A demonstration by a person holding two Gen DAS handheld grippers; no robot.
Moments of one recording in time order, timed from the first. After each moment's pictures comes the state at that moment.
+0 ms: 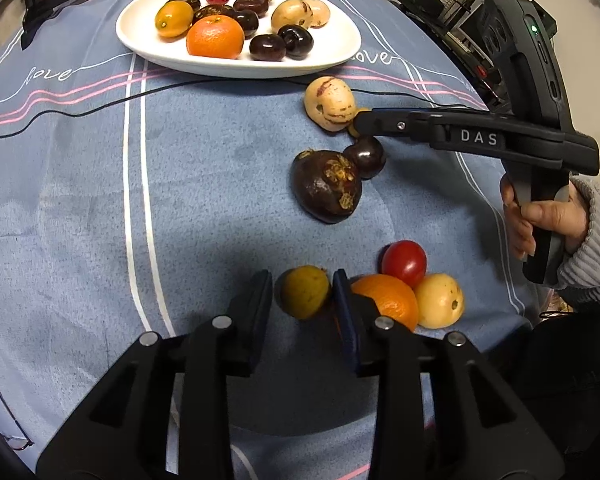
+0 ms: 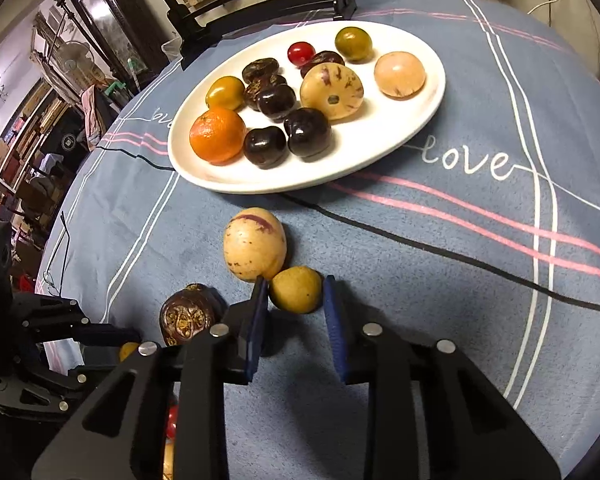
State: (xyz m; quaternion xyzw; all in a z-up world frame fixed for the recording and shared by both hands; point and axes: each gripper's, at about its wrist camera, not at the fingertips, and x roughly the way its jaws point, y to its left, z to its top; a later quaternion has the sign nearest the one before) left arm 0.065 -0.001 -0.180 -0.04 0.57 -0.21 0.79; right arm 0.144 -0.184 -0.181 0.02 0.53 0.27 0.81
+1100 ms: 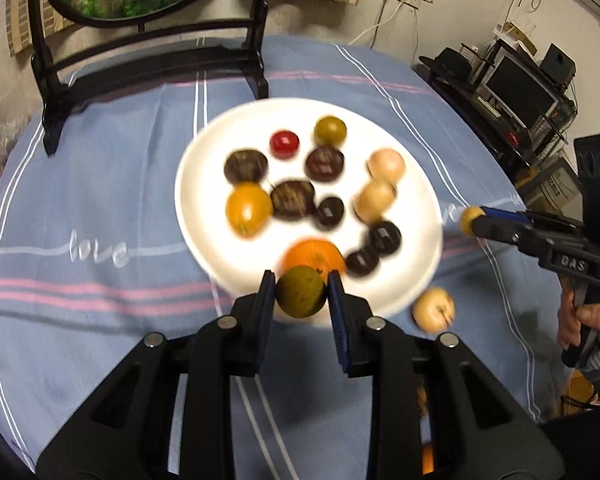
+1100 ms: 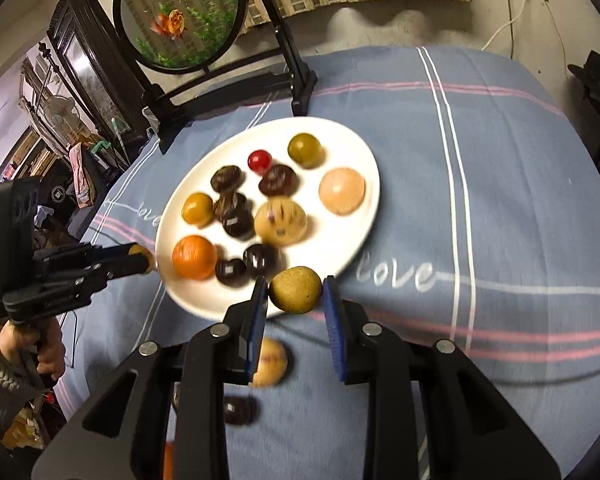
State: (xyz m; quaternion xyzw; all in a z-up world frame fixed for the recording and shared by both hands) left arm 0.204 0.038 -0.120 -0.02 0.48 -0.16 0.86; right arm 0.198 -0.218 -0.122 0.07 0.46 0.23 0.85
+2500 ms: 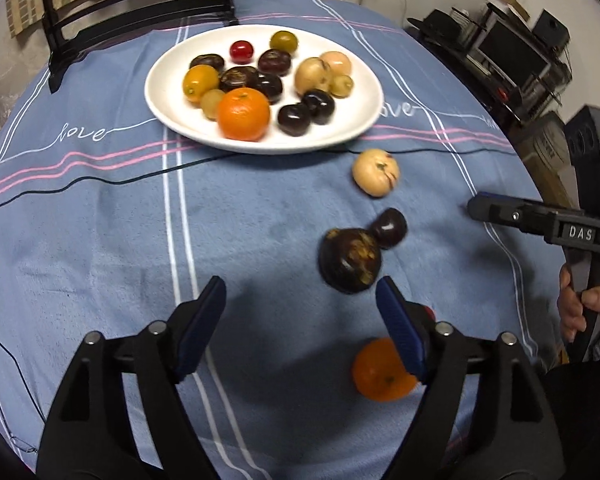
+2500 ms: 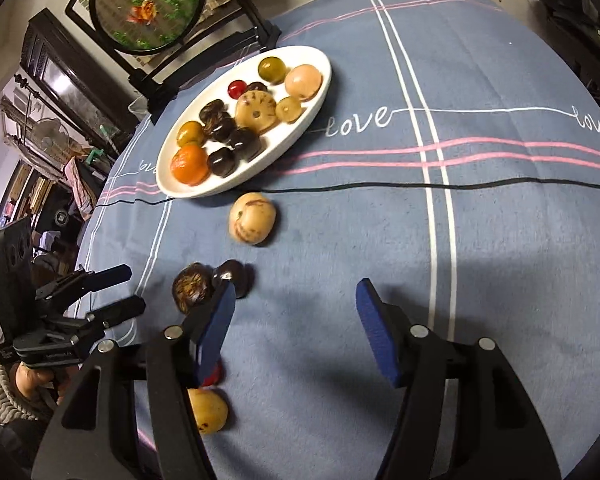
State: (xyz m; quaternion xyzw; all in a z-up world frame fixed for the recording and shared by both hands) left arm 0.083 0.000 -0.147 0.00 0.53 -0.17 0.83; right arm 0.097 -0.254 -0.157 0.14 0.52 0.21 0.82
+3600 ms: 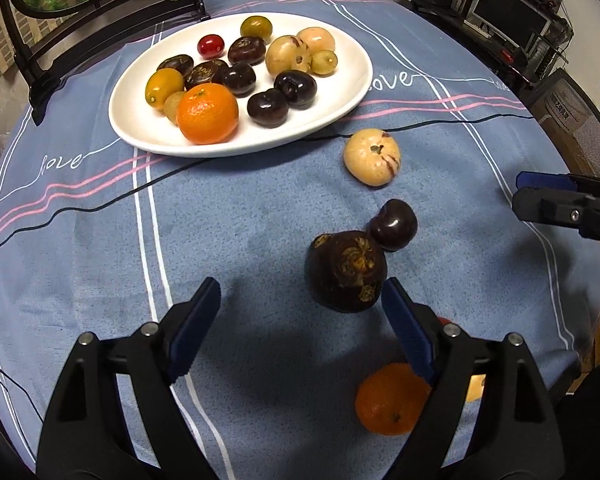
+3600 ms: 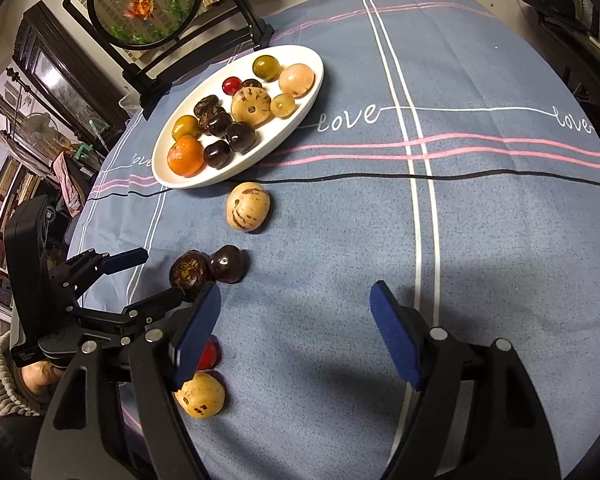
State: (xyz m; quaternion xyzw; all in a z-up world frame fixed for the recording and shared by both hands) left arm 0.099 -0.033 -0.167 0.07 0.54 -0.16 0.83; right arm 0.085 -0.257 -0.151 0.12 0.53 0.18 0.82
